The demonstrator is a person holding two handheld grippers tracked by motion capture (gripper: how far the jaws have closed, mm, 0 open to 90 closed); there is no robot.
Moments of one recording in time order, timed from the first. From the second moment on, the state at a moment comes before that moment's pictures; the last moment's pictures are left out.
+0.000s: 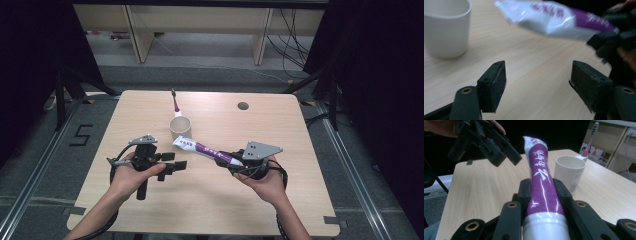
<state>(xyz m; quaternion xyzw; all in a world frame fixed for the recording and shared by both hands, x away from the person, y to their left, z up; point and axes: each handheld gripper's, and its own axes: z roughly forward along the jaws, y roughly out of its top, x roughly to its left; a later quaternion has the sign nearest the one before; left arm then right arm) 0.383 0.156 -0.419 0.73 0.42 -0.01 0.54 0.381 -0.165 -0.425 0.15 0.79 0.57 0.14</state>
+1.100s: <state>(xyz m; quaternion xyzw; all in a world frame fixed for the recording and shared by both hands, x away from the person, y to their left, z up) 0.405 0.124 -0.406 0.67 0.44 -0.07 0.59 0.380 -0.156 -0.421 0.15 0.77 0.60 0.16</state>
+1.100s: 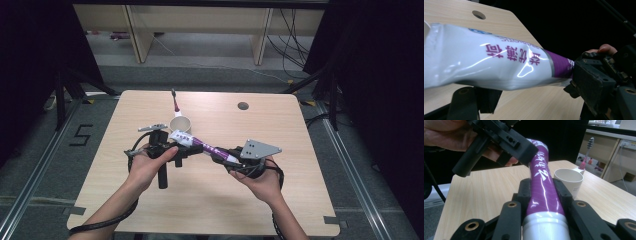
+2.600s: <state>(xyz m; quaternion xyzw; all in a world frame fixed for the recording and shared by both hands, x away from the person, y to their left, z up) 0.381 0.097 -0.366 0.70 0.31 0.10 0.63 0.377 -0.123 -0.436 0.19 0.80 0.54 0.18</state>
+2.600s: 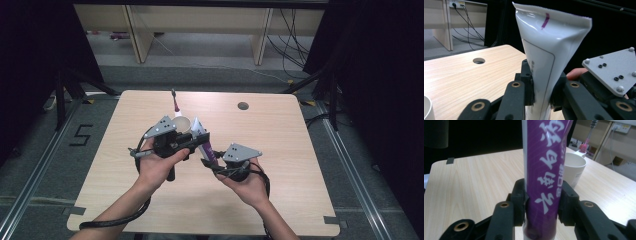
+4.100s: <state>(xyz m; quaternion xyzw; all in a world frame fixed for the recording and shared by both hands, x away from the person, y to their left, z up) 0.404 0.143 -0.332 0.71 0.32 0.27 0.57 0.382 -0.234 -0.481 0.35 0.71 0.55 0.26</state>
